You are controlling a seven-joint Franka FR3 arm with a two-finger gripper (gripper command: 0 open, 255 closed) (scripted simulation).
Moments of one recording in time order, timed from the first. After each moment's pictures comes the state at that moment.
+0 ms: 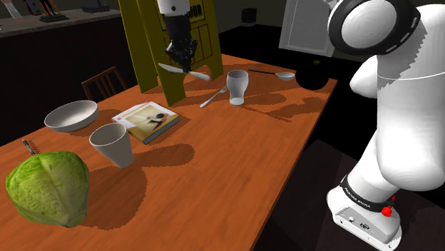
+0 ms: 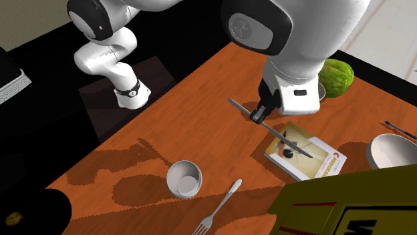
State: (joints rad) arm 0.27 0.43 0.17 -1.11 -0.06 1.48 0.18
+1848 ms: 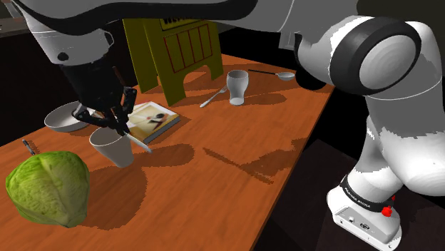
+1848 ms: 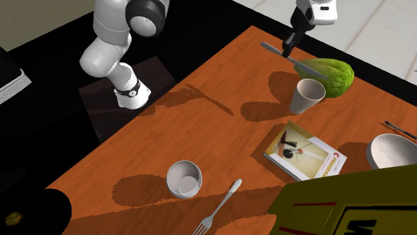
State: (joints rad) arm 0.68 0.59 0.29 -0.93 -0.13 1.46 0.67
